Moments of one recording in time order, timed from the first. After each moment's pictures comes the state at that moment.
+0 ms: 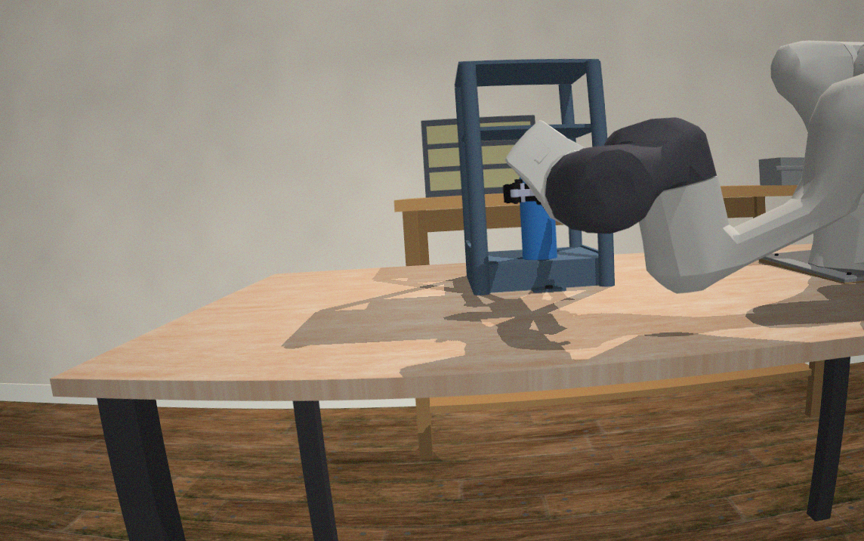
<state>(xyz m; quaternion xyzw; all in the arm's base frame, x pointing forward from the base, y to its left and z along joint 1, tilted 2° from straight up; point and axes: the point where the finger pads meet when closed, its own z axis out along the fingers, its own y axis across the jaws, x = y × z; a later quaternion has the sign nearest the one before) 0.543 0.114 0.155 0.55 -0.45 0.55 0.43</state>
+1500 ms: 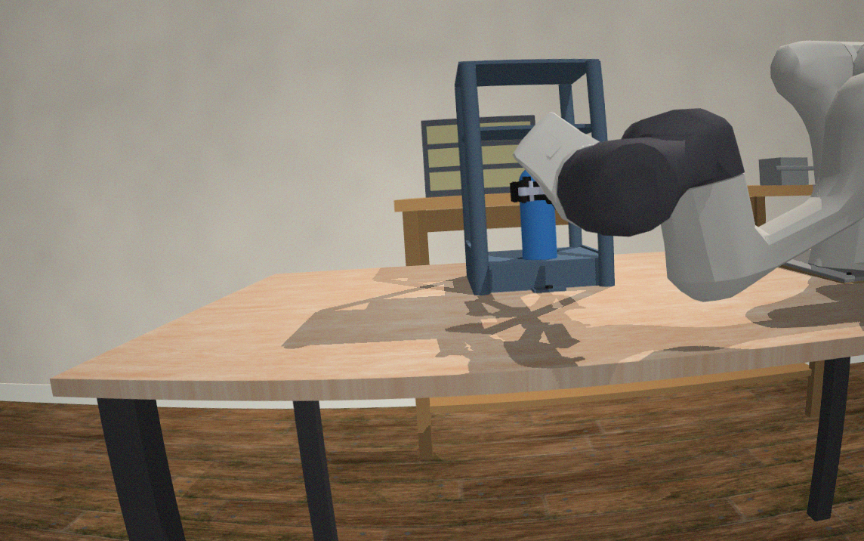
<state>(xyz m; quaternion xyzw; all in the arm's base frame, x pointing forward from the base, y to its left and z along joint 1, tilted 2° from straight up) 0.527 0.174 0.158 0.55 -0.46 0.55 0.43</state>
